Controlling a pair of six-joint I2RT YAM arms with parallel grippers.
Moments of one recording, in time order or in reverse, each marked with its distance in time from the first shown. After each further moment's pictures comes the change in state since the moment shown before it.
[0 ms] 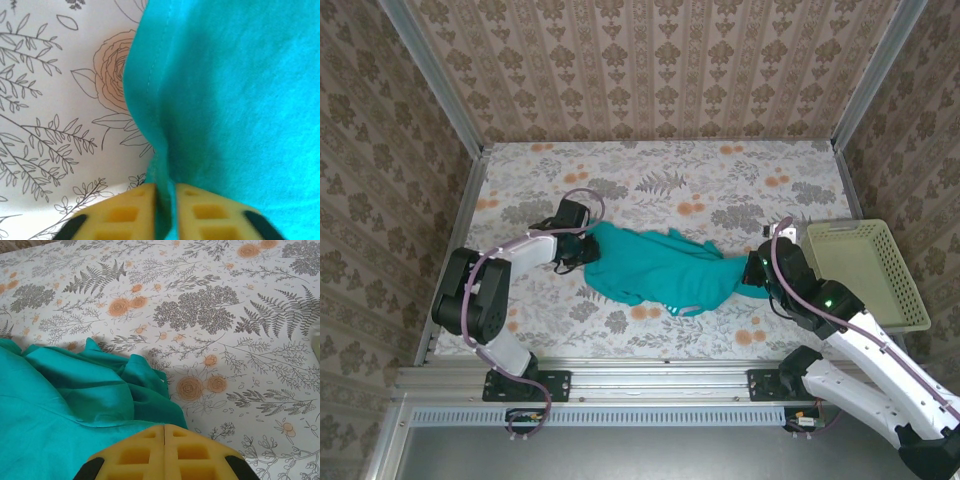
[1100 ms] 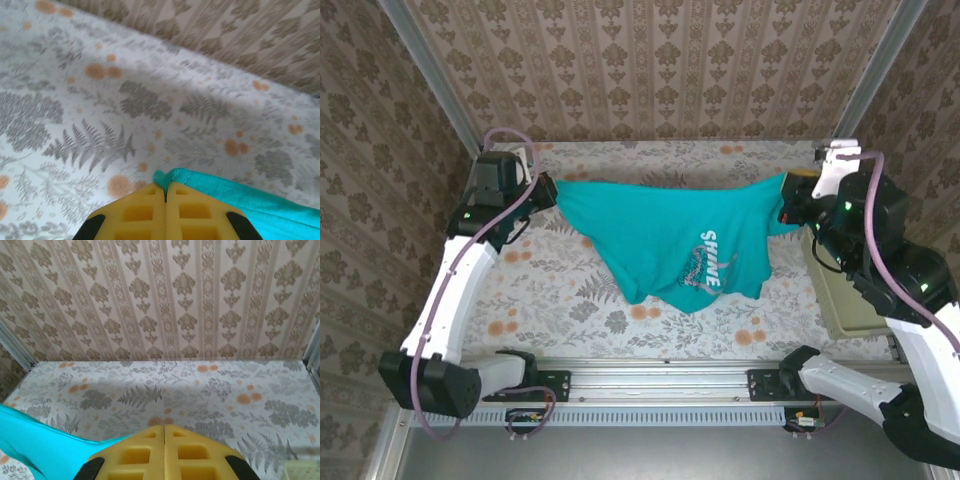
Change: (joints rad) left arm 0.175 -0.480 0.364 -0.250 0.037 0.114; right arm -0.061 0.221 0.872 -0.202 -0.012 -0.307
